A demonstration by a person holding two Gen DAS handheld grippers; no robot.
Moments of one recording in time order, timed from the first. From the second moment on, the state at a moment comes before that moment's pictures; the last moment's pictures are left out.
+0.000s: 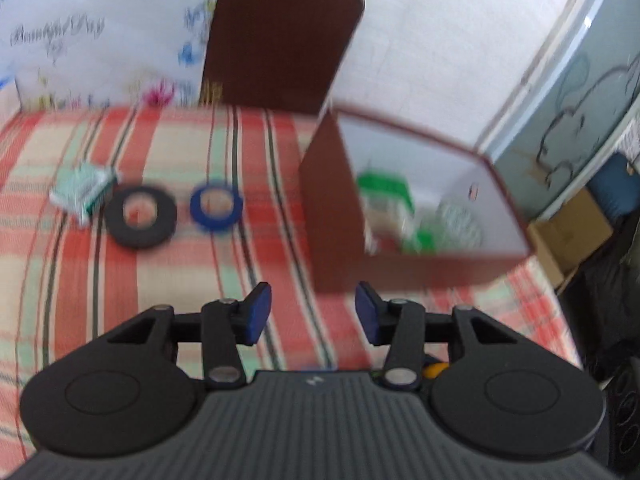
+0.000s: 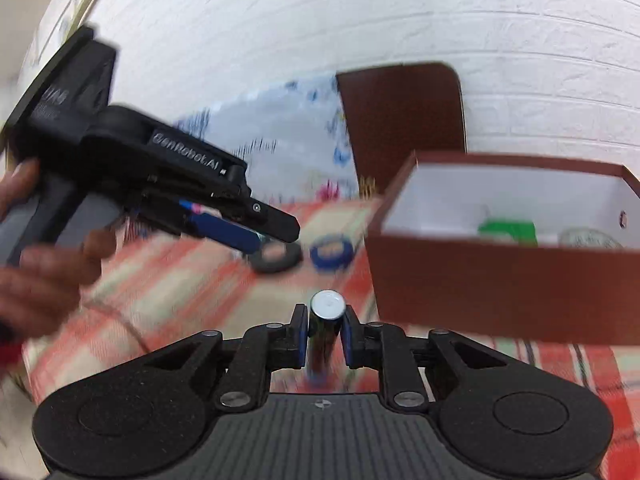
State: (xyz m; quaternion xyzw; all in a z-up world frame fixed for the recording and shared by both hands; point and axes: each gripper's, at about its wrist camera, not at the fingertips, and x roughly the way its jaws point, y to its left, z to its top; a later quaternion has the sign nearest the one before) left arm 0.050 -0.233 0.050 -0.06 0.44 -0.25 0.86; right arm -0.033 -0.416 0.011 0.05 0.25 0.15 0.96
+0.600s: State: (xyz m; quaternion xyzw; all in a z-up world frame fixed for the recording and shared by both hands) left arm 0.008 -0.294 -0.024 -0.04 0.54 -0.23 0.81; right arm -0.066 -0.397 -0.034 -0.07 0.30 0.15 0.94
